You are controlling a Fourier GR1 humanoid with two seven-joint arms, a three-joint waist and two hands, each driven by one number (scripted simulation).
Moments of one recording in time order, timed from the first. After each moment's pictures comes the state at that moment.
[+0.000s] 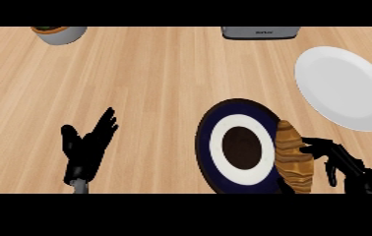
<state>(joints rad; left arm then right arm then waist) 0.05 0.10 -0.07 -1.47 0.10 0.05 0.24 0.36 -0.16 0.09 -2.07 0.70 -0.18 -0.06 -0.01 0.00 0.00</state>
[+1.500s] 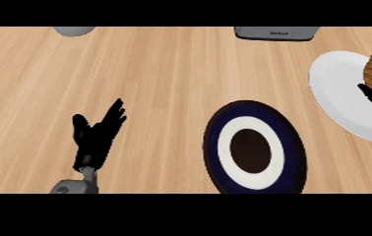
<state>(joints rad) -0.05 0.08 -0.07 -1.40 0.08 0.02 0.22 -0.58 -0.61 -0.57 -0.51 0.30 -0.28 -0.65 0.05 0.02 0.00</state>
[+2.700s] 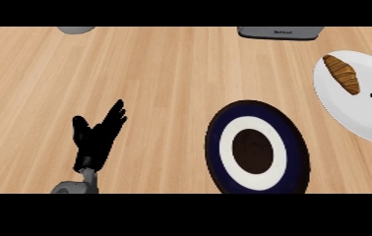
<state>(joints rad) -0.03 0.08 -0.07 -1.41 0.08 0.01 0.22 -0.70 -0.75 -0.66 -0.17 0.23 0.07 -0.72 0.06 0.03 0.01</state>
